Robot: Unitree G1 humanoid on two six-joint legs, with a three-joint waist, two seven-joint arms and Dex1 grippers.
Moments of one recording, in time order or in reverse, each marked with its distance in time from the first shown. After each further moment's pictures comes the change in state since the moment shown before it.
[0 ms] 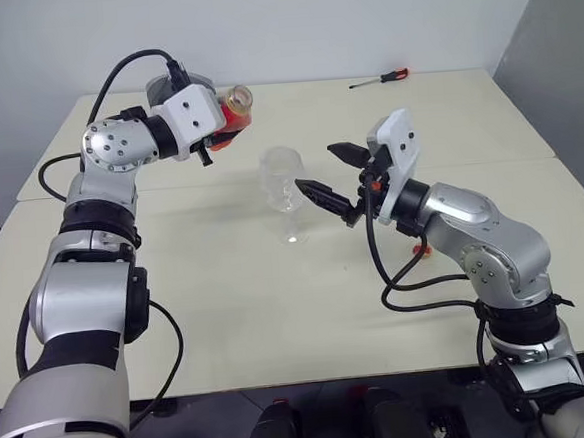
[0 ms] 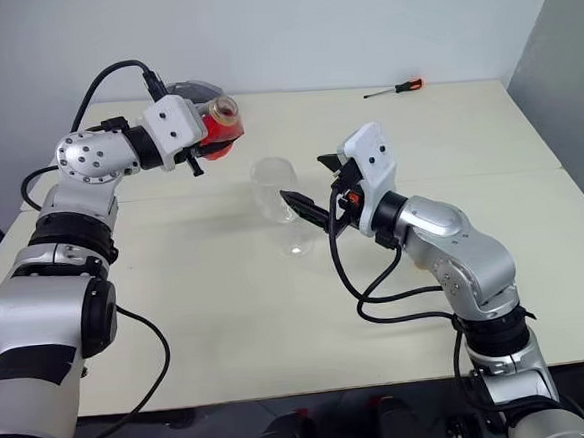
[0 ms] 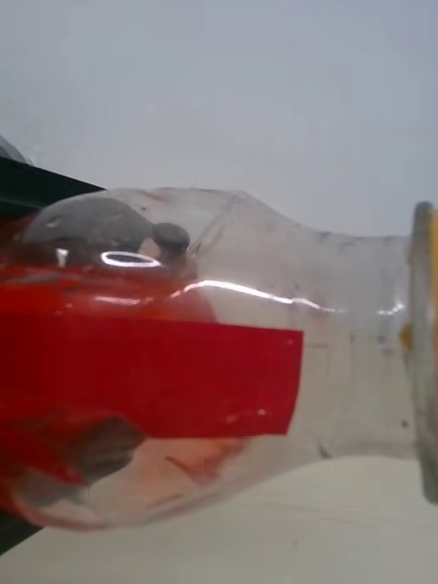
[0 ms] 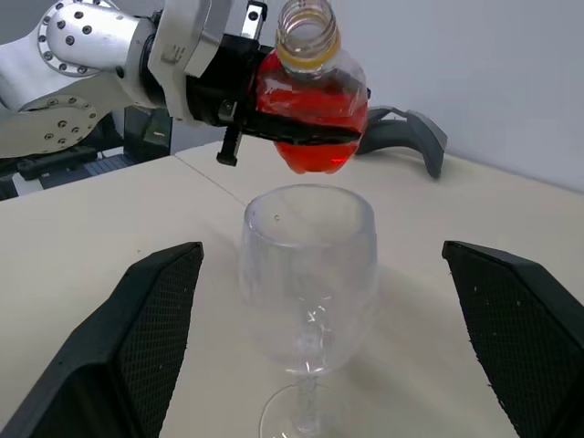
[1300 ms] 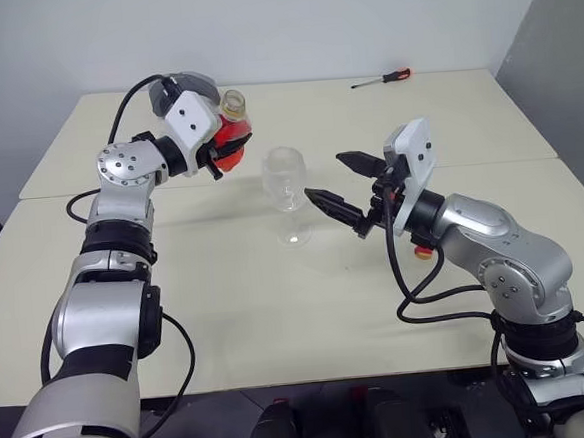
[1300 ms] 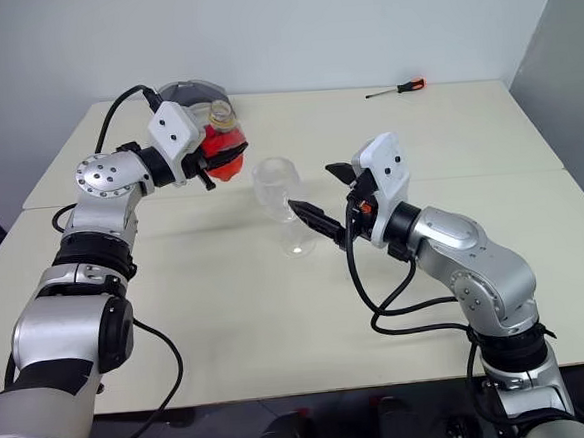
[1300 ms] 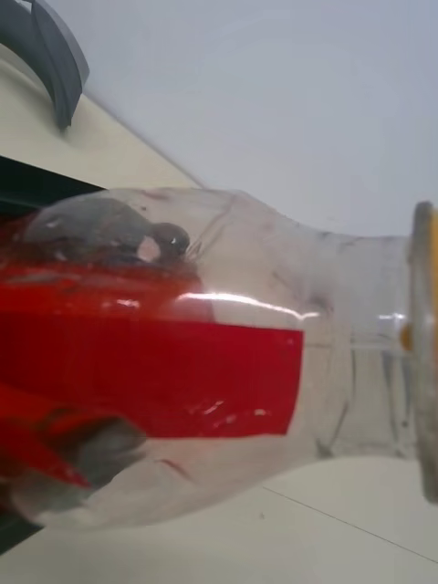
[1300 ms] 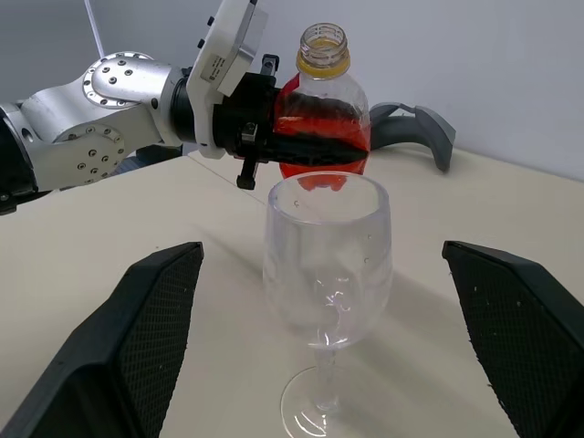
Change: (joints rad) left arm 0.113 -0.059 0.080 -0.125 -0.171 0.291 -0.021; right arm 0.079 -0.058 -0.033 -0.113 0.096 0.040 -0.036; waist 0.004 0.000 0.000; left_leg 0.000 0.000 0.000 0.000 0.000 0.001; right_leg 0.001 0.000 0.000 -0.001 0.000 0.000
